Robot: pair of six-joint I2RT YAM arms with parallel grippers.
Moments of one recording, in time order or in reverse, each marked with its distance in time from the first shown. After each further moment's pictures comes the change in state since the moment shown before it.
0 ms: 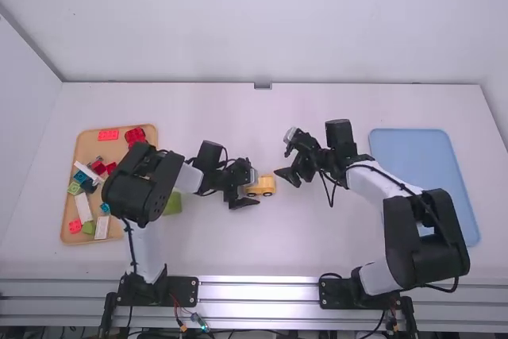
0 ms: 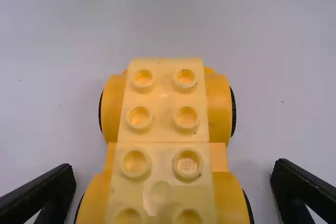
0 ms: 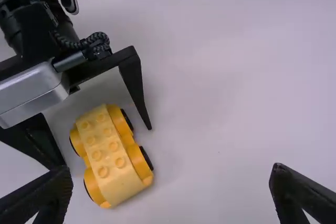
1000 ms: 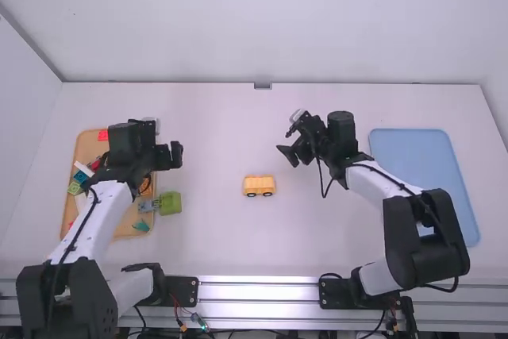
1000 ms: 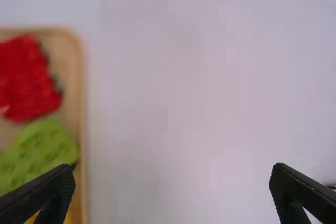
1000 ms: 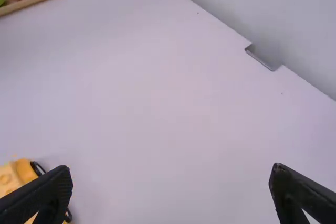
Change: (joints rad) left arm 0.445 -0.779 -0.008 -0.598 -0.713 -1.003; right arm -0.014 0.000 0.000 0.282 0.189 0.208
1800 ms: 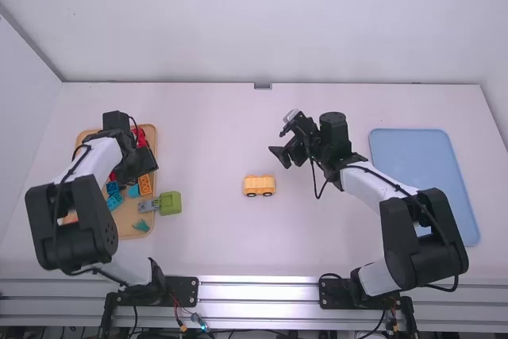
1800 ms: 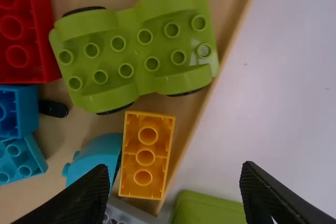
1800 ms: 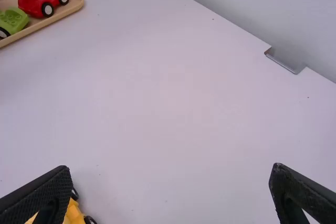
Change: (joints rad) left arm 0.153 0.460 0.322 -0.413 -0.156 -0.169; right arm 0.061 0.000 0.000 0.010 0.000 0.080
